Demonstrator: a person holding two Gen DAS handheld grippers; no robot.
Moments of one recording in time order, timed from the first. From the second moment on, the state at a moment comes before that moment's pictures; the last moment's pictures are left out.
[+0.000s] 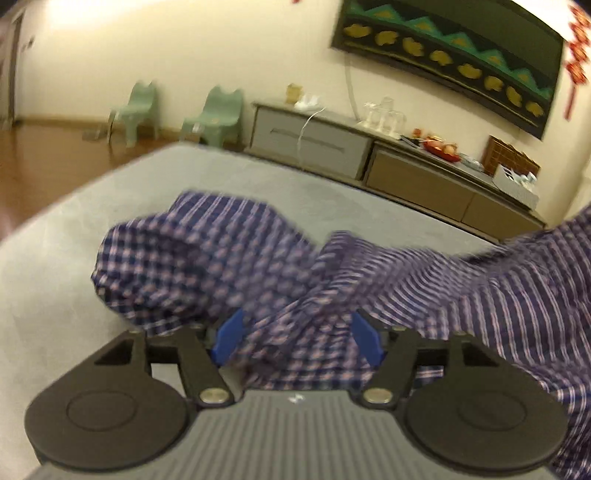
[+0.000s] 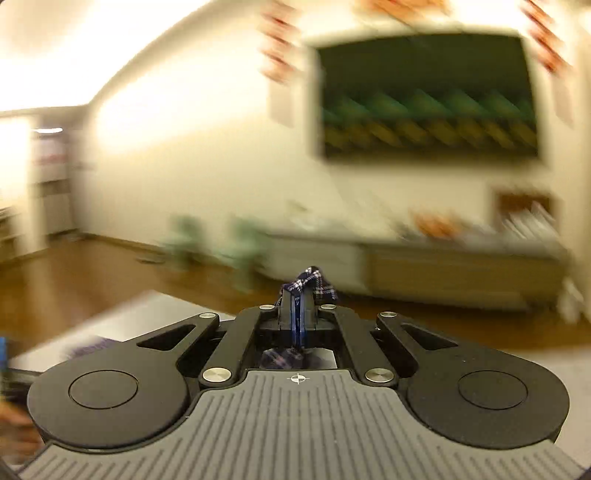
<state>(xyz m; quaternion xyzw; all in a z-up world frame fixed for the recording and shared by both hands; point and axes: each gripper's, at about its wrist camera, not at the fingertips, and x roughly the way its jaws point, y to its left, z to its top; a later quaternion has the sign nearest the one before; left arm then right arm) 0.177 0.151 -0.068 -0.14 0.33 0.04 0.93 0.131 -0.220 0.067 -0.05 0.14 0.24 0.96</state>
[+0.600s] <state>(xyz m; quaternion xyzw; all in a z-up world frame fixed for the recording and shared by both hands) 0.159 0.146 -0.074 -0.16 0.34 0.00 0.93 0.103 -0.329 -0.085 0.12 0.30 0.11 0.94</state>
